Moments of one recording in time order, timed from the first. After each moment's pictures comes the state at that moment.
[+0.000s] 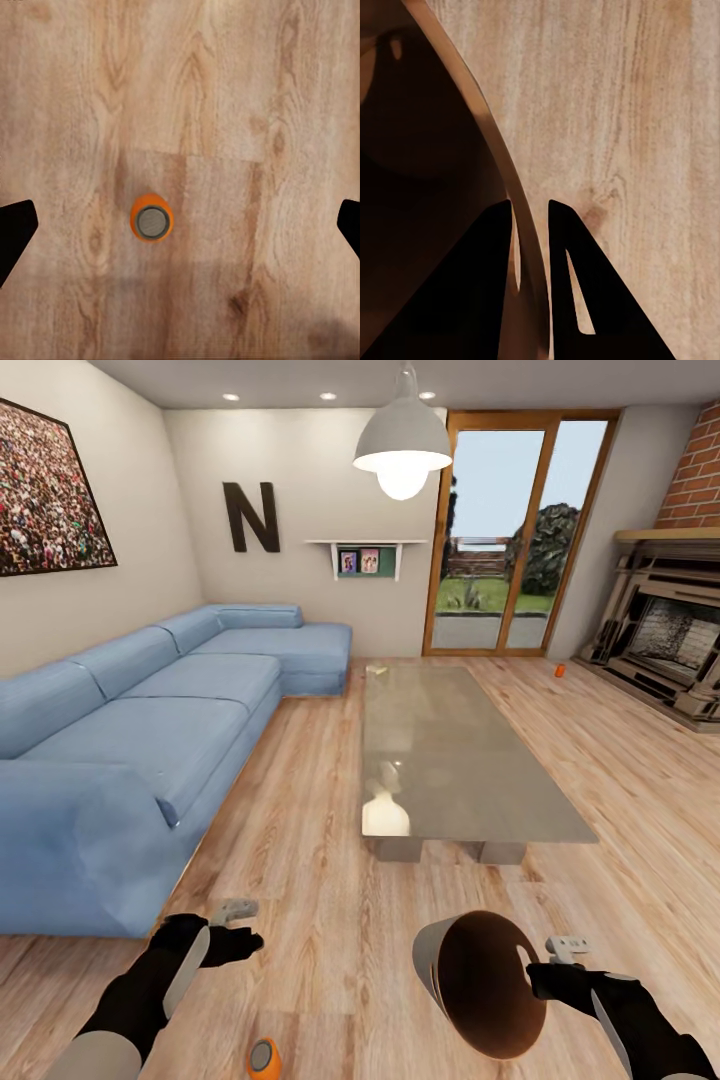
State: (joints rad) left arm -0.50 0.08 -0.03 -0.87 0.21 0.81 -0.01; right arm -0.45 -0.20 -0.29 -0.63 0.21 0.35 0.45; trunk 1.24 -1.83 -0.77
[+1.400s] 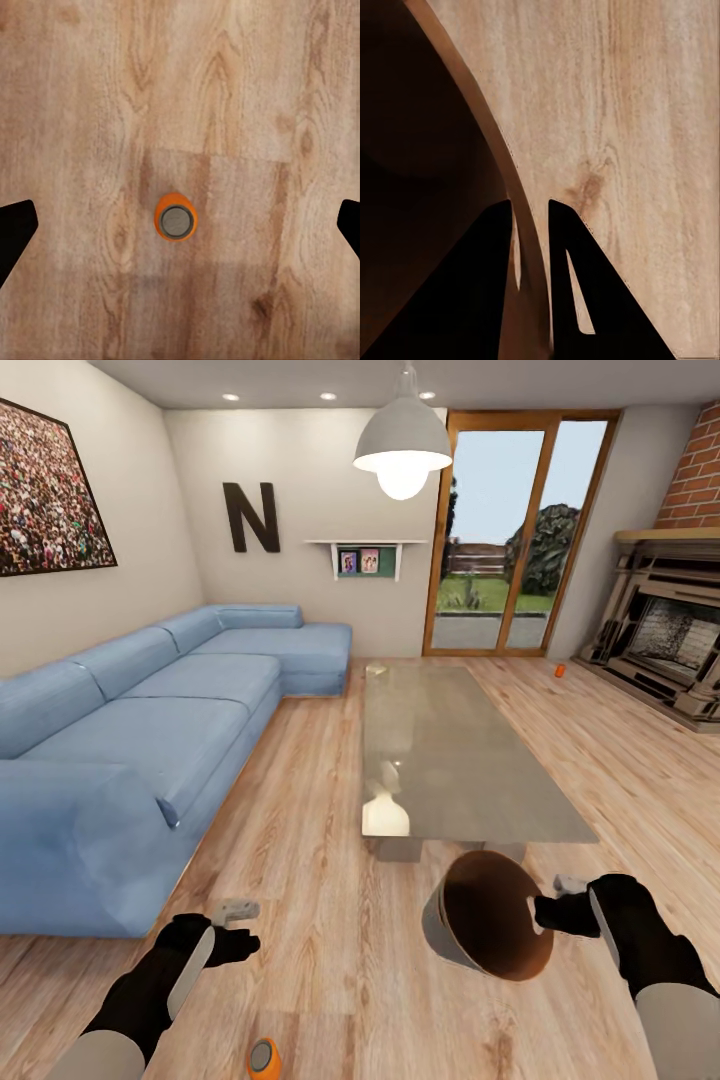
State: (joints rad) left arm -0.50 0.07 -0.06 -0.87 0.22 0.81 0.08; right arm -0.62 -0.21 -0.29 -0.88 0.22 0.98 0.44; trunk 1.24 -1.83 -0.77
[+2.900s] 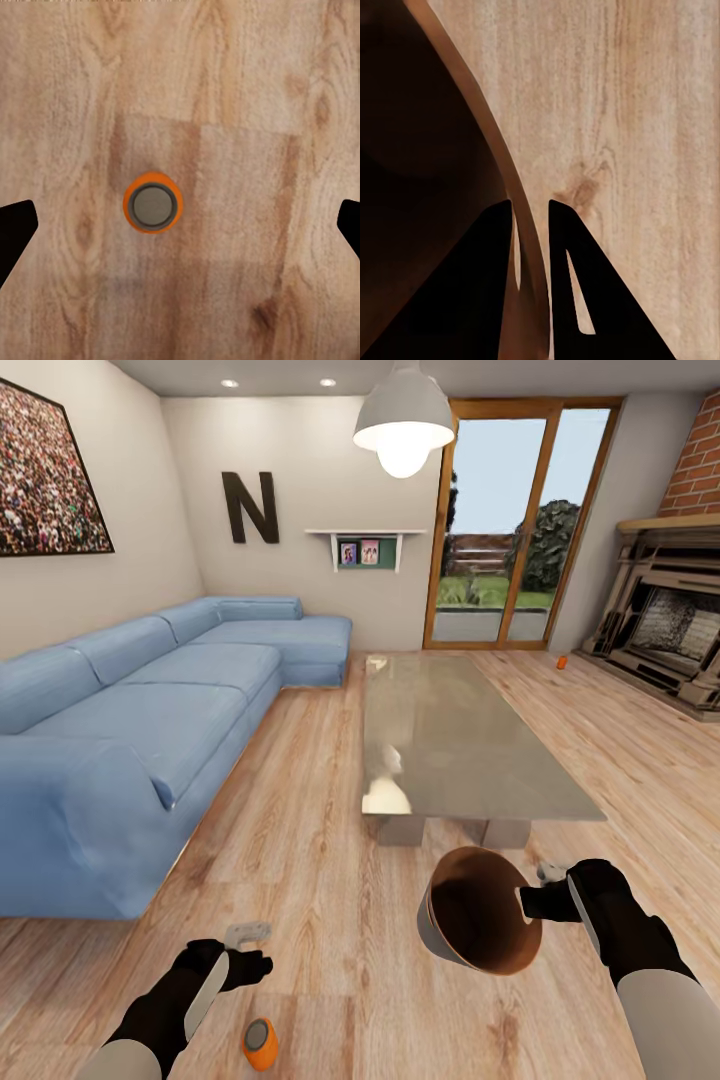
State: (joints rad) left arm -0.50 0.02 -0.06 -0.70 0.22 0.65 0.07; right arm -0.65 -0.19 -0.19 -0.90 0.23 1.01 0.40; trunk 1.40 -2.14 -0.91
